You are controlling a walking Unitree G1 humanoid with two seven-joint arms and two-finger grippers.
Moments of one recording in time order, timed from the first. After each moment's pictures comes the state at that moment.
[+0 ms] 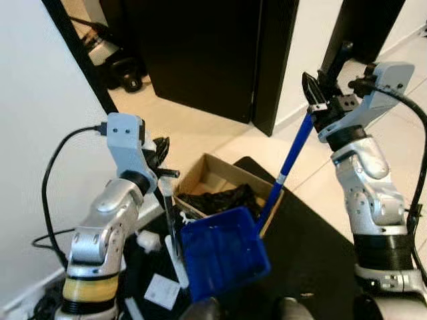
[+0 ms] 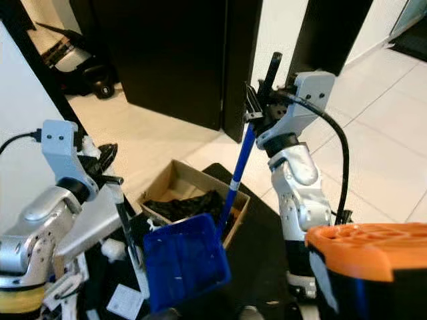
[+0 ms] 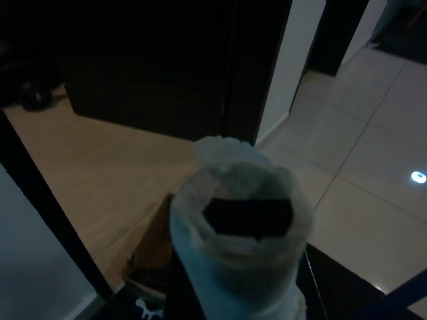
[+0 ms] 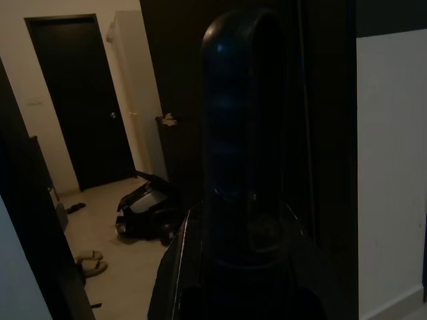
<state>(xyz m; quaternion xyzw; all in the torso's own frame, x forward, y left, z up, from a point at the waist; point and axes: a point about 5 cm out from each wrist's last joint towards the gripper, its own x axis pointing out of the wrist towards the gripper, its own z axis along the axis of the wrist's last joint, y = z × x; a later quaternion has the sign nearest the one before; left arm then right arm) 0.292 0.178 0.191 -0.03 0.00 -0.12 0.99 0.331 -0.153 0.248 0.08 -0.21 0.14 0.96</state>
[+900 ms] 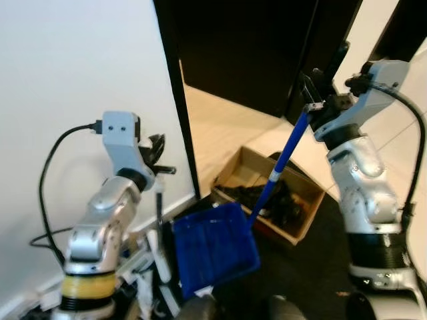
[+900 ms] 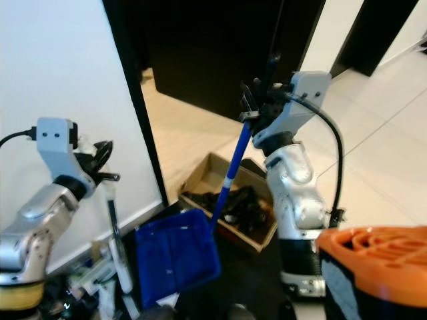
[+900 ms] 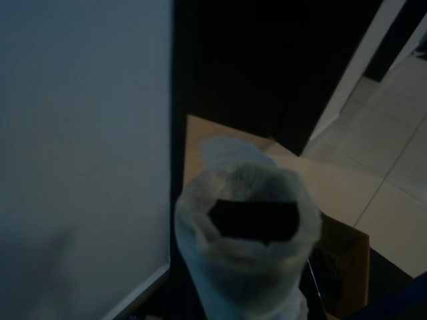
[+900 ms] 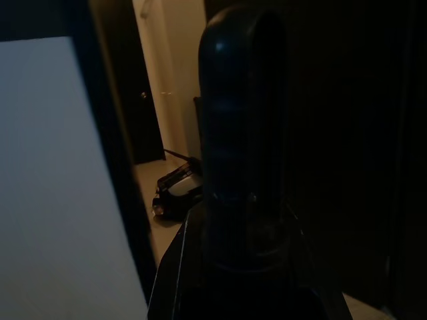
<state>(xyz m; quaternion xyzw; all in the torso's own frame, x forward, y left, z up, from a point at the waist) 0.294 0.183 0.189 -0.04 0.00 -0.11 0.99 0.333 -0.147 0.248 0.08 -0.21 0.15 0.96</state>
